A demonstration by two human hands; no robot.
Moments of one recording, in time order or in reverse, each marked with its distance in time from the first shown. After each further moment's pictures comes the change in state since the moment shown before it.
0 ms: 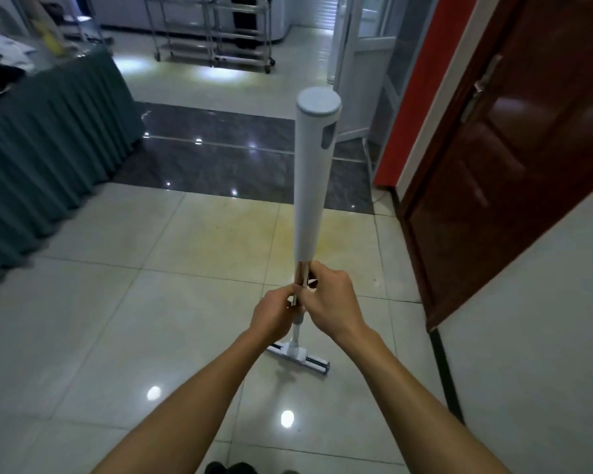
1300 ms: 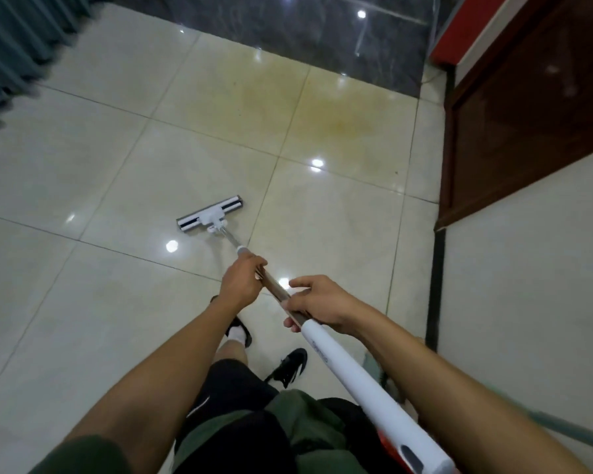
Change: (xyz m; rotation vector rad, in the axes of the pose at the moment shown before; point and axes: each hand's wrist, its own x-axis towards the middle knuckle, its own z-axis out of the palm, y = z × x) left_hand -0.156 -0.174 0.118 0.161 -0.051 -0.276; right_hand -0.186 0.078 0.072 0.595 -0.878 0.879
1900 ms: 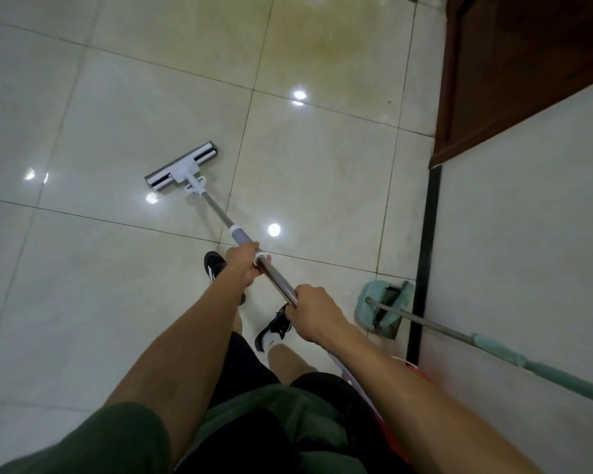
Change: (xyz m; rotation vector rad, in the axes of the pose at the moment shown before) left_hand 0.040 0.008 0.078 -1.320 -0.070 -0.978; right_hand 0.042 0.078 0.010 -0.771 0.278 0.153
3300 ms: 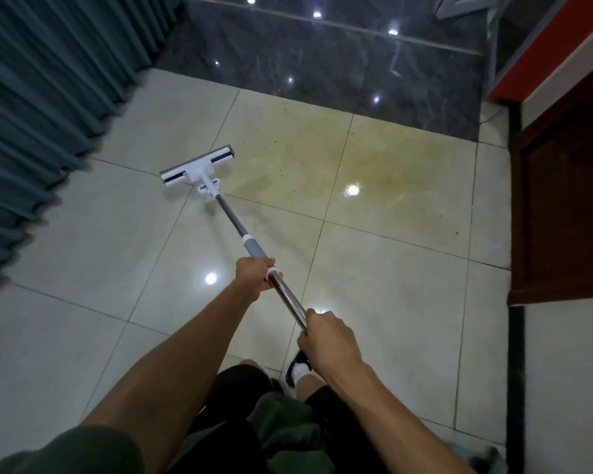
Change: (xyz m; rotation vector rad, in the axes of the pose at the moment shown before) left_hand 0.006 0.433 0.026 0.140 0.061 0.337; right_hand 0.123 -0.311 -0.203 -0.237 0.294 -0.319
